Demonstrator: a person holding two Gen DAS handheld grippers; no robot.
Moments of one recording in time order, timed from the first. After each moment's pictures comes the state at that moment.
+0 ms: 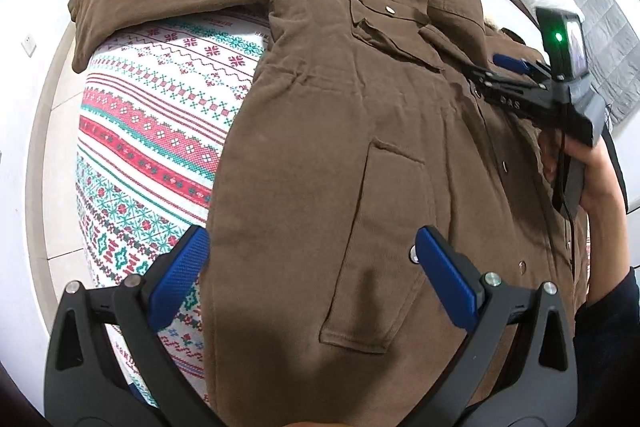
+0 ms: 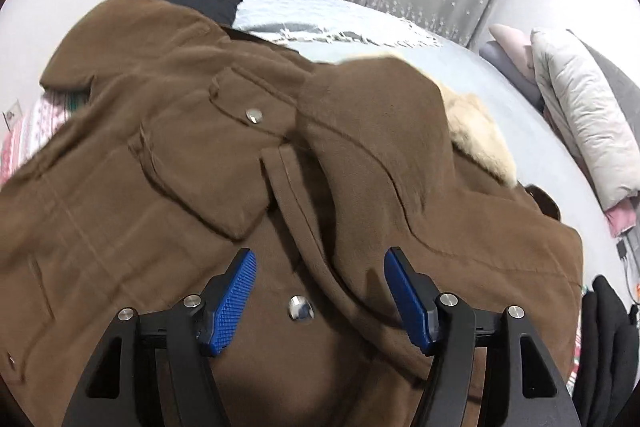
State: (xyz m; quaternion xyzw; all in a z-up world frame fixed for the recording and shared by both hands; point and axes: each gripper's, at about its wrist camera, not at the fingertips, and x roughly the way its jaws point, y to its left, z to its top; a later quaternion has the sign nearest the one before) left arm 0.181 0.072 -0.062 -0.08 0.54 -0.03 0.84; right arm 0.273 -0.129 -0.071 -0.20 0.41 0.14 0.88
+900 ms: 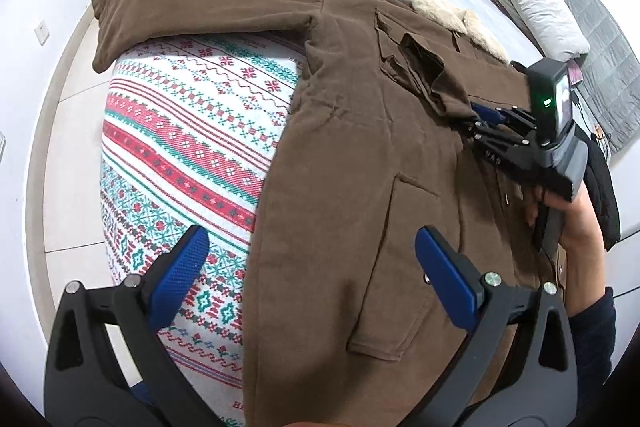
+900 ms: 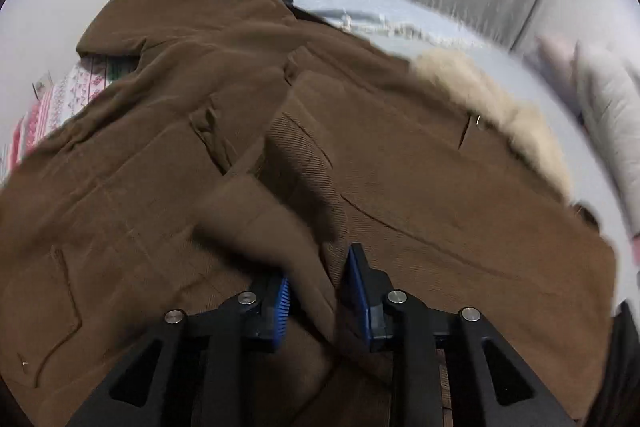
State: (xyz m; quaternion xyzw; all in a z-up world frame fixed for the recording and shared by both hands) left arm 0.188 0.108 -0.045 -0.11 0.52 -0.02 0.85; right arm 0.290 -0.101 -0.095 -0.22 0.42 0.20 0.86
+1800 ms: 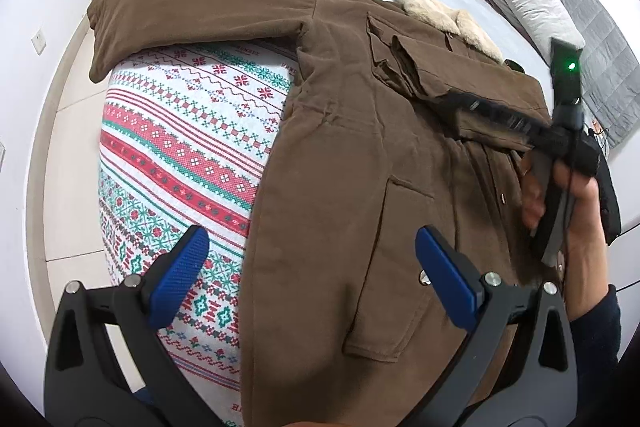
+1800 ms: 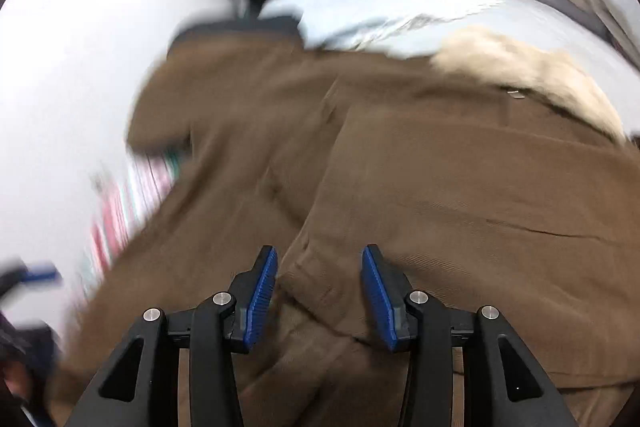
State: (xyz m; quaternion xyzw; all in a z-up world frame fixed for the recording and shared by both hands) left arm 0.188 0.101 -0.044 -0.10 0.51 -0.02 0.85; right arm 0.341 -0.124 -0.077 0.02 0.45 0.27 0.85
